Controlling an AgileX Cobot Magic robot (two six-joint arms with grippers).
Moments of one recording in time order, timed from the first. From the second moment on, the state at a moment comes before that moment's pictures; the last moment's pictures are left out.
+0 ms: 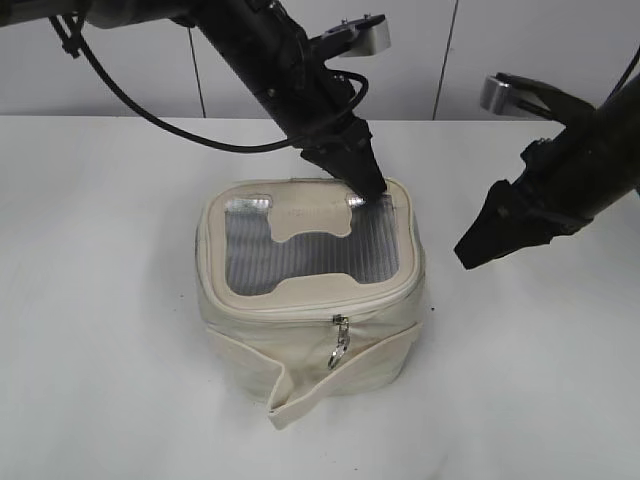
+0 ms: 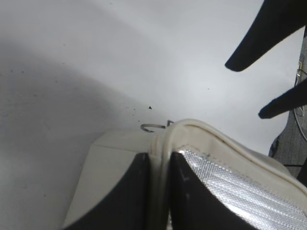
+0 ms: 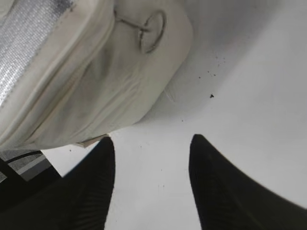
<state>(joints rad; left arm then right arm) -0.57 2.23 -1.98 -0.65 1.23 0.69 0.19 1.71 -1.07 0.63 0.93 -0.77</state>
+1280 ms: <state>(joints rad) -0.57 2.23 -1.98 -0.66 1.23 0.69 0.19 1.93 -0.96 1.31 0.69 -1.71</state>
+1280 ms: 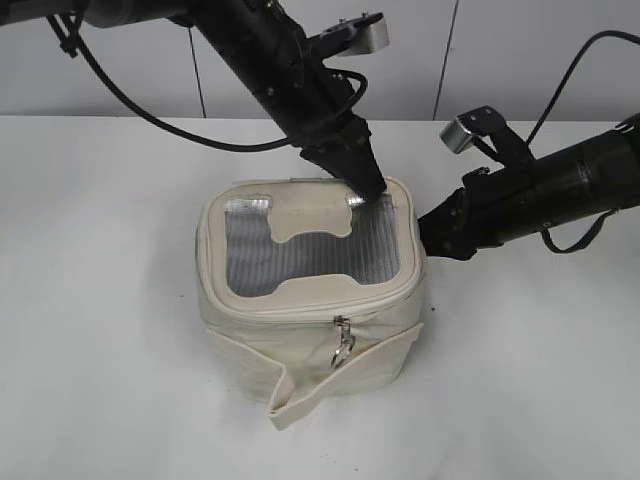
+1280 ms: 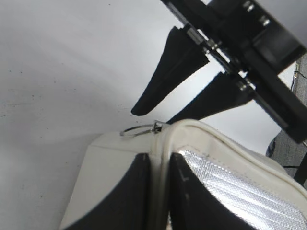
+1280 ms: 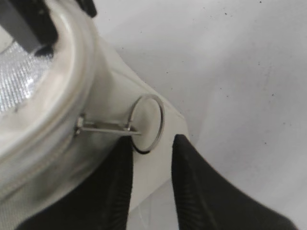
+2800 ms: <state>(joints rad) -0.57 2.23 -1.97 -0.66 1.23 0.69 0.20 1.72 -1.01 0.77 1.06 -1.02</state>
